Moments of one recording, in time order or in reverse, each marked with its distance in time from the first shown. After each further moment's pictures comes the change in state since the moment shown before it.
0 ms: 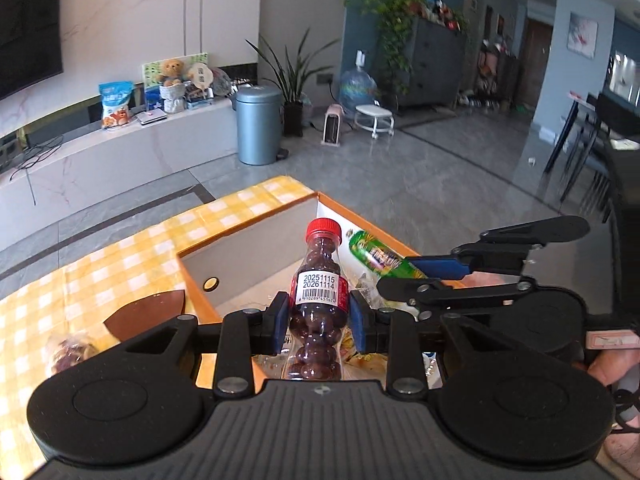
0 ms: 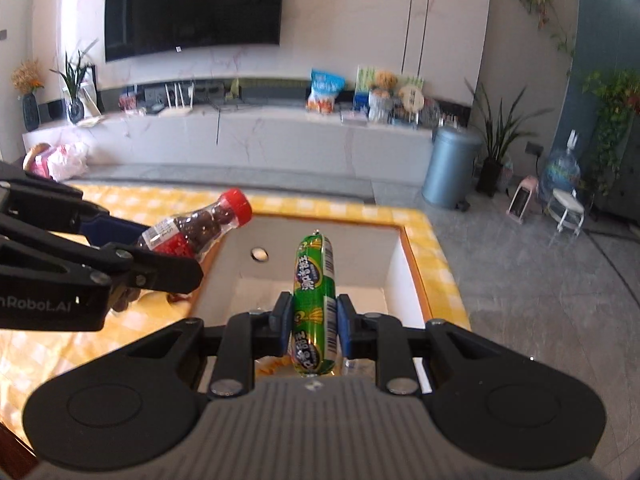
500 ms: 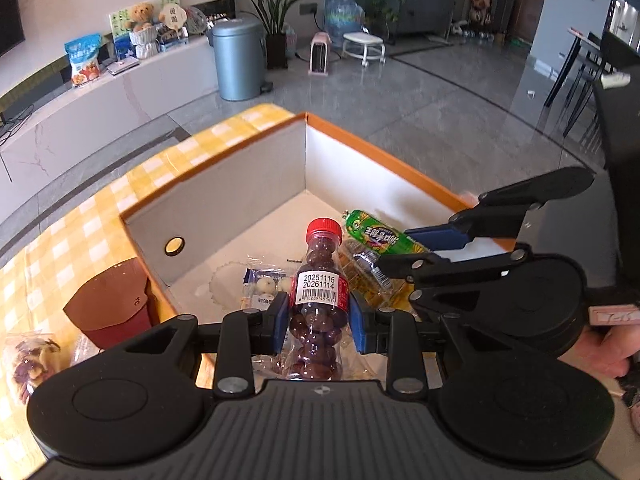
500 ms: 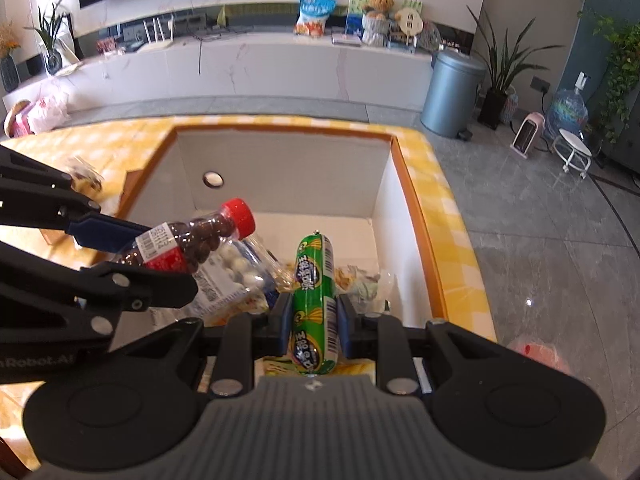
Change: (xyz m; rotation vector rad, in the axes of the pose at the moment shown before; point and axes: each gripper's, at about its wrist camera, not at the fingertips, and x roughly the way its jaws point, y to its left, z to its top) left arm 0.078 -0.001 -0.013 0.059 0.216 -0.020; right arm 0.084 -0.026 -0.012 0.010 0.221 -0.017
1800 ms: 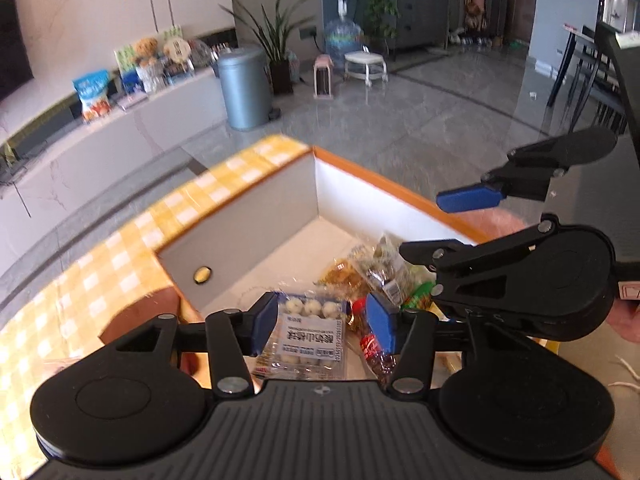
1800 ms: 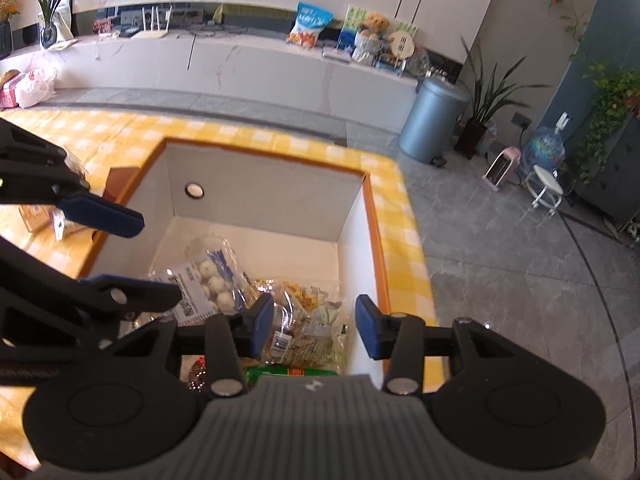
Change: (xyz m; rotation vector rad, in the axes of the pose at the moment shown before) left arm -0.046 -0.004 0.004 0.053 -0.092 0.062; right arm -0.038 0.009 0.012 -0.103 -0.054 -0.117
